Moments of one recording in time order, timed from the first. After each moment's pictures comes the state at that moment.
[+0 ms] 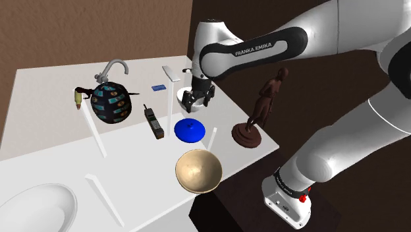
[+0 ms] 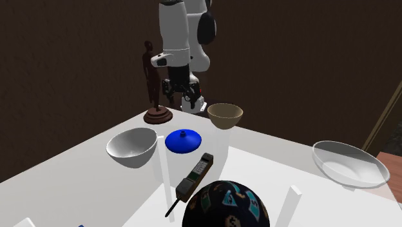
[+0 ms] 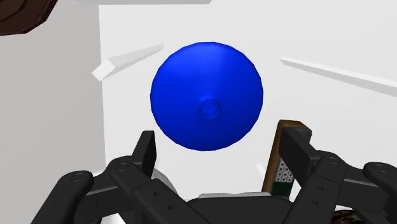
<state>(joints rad) 0.02 -0.16 0.34 -2.31 0.10 2.12 0.31</state>
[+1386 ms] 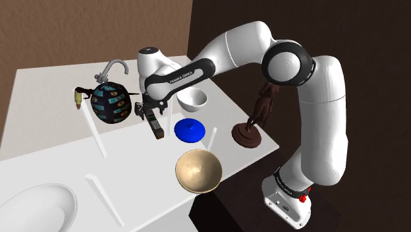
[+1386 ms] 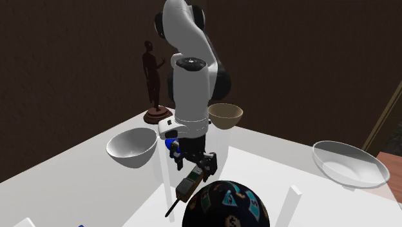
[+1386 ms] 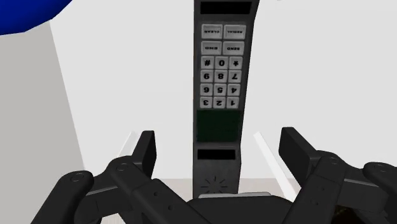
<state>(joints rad) 0.21 0.63 0.31 -1.64 -0.25 2.25 0.71</state>
